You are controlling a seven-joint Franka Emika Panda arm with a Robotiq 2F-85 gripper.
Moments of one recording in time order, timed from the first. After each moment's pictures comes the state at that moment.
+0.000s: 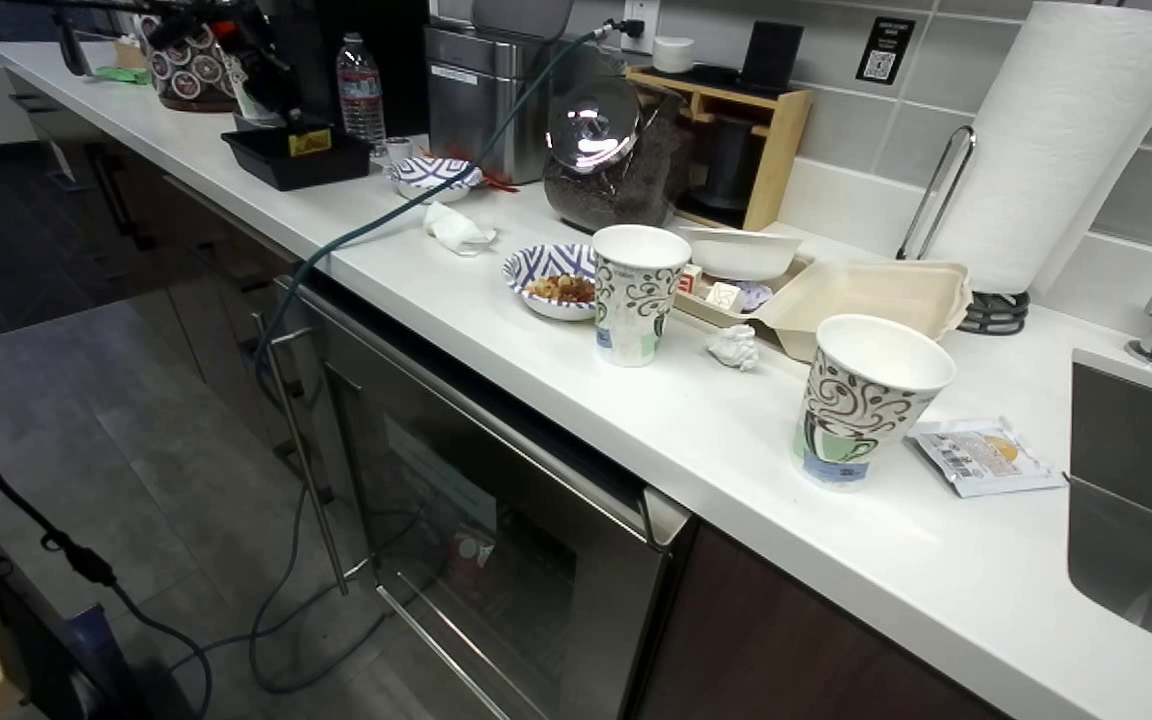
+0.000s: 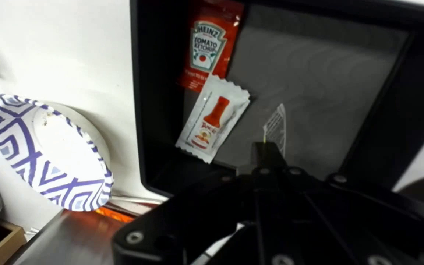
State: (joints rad) arm 0.39 0.37 0.09 -1.90 -0.59 2.30 0.72
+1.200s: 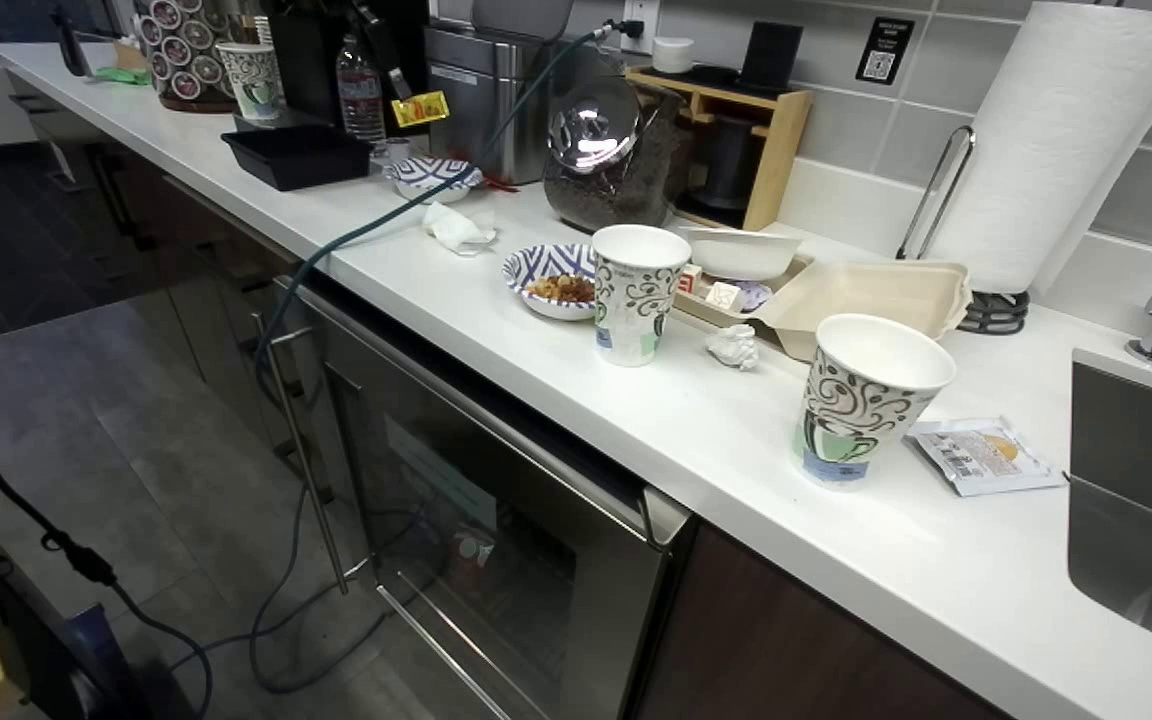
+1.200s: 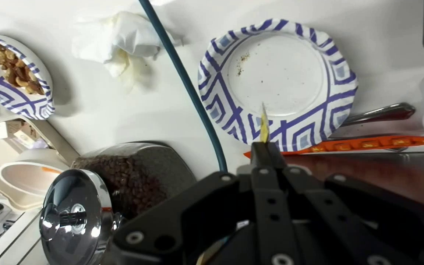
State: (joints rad) arm 0.22 0.32 -0.02 -1.81 -0.66 2.22 0.93
